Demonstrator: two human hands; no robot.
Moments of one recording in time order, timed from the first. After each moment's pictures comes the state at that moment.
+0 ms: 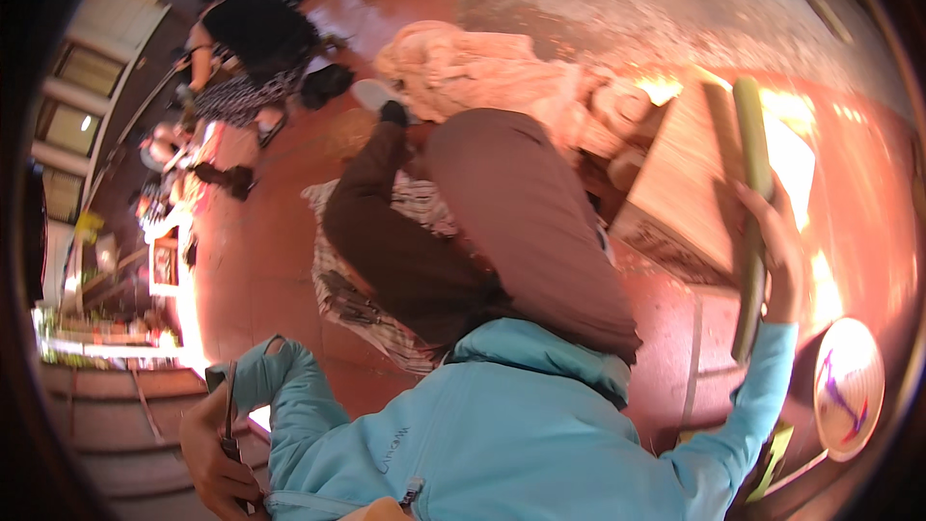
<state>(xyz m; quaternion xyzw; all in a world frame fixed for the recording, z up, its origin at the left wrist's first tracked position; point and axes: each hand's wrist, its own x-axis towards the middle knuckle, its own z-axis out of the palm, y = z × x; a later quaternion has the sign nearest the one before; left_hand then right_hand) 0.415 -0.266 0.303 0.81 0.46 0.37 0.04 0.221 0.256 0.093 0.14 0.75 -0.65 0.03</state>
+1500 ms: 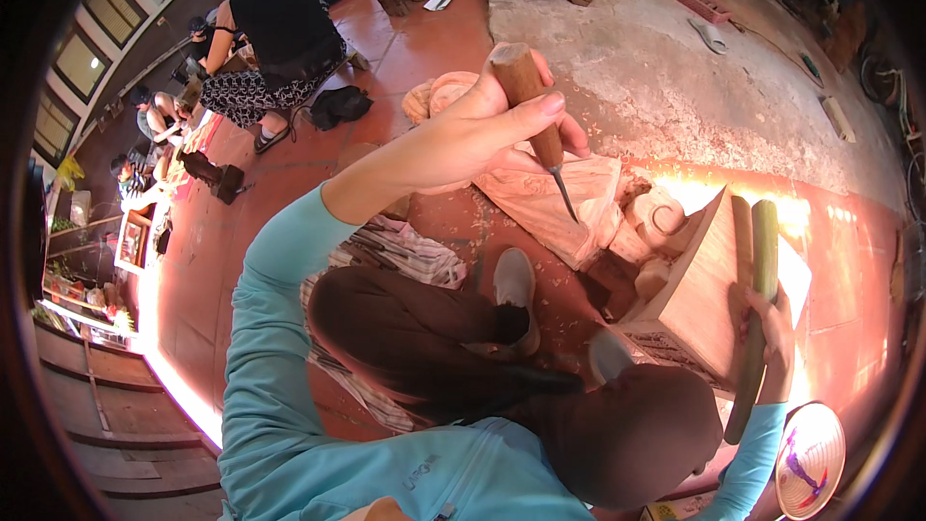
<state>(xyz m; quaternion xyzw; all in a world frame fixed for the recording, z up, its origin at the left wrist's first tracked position) 0.107 -0.188 0.231 0.29 0.65 0.68 0.18 0.193 0.234 0.106 0.25 0.78 -0.58 0.05</state>
